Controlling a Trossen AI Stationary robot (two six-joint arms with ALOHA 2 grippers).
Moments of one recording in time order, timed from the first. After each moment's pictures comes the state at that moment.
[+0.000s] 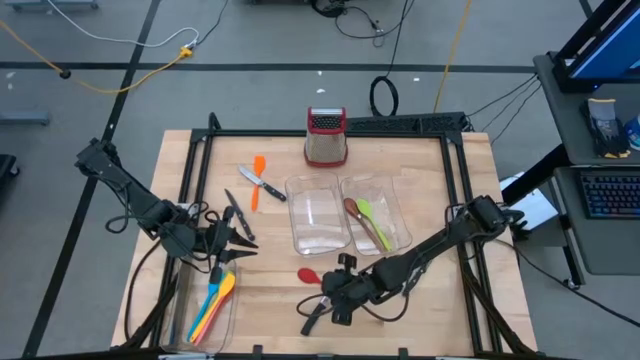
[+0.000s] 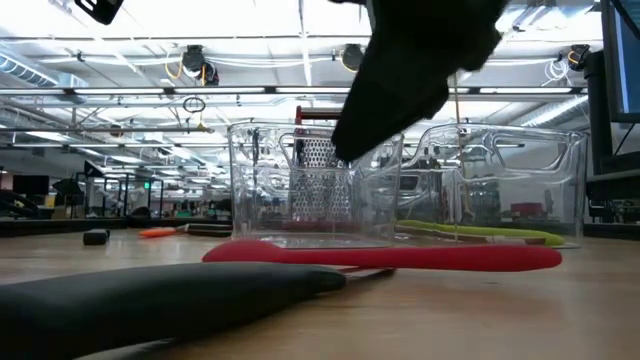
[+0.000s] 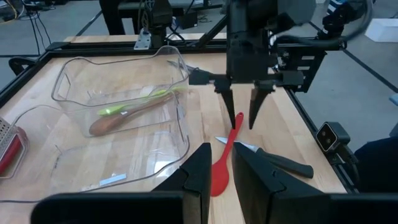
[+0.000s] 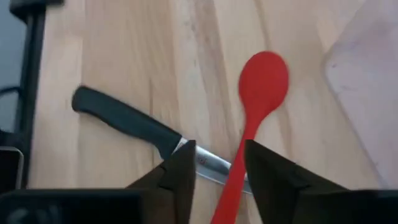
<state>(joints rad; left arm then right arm) -0.68 0.86 0.69 -0.26 -0.52 -0.27 0.51 1.97 1.39 -0.38 0.28 0.57</state>
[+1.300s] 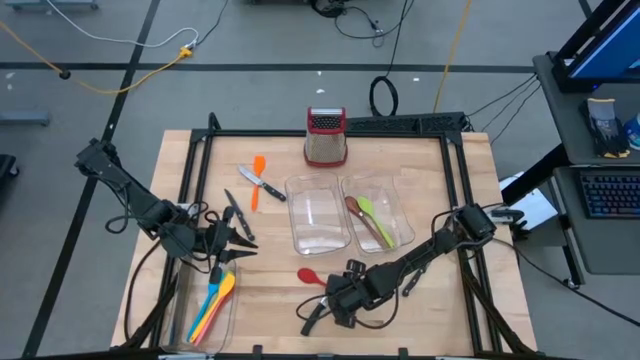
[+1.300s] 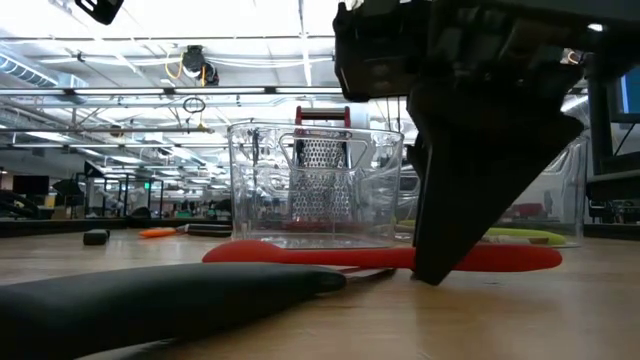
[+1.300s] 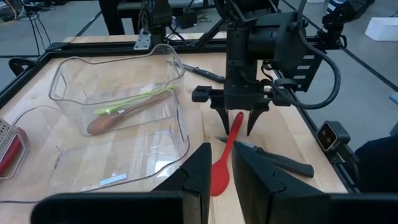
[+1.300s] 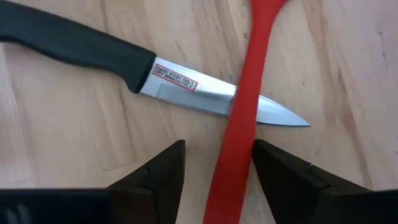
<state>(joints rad) -0.68 0.86 0.69 -0.26 -0.52 -0.27 0.51 2.12 1.40 -0.52 0.14 0.77</state>
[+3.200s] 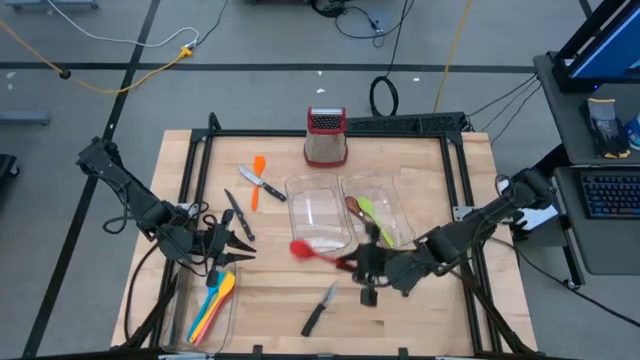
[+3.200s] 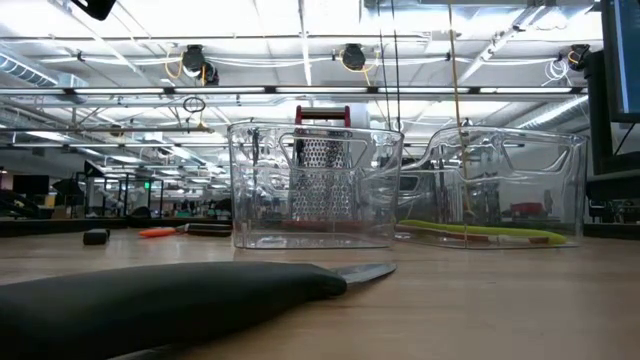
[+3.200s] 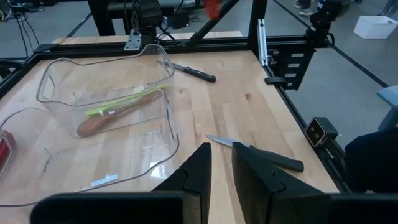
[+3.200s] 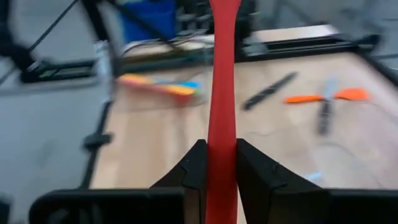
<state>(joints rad) -0.71 0.86 0.69 -0.26 -0.52 -0.27 0.55 1.50 1.29 -0.31 0.53 0.40</state>
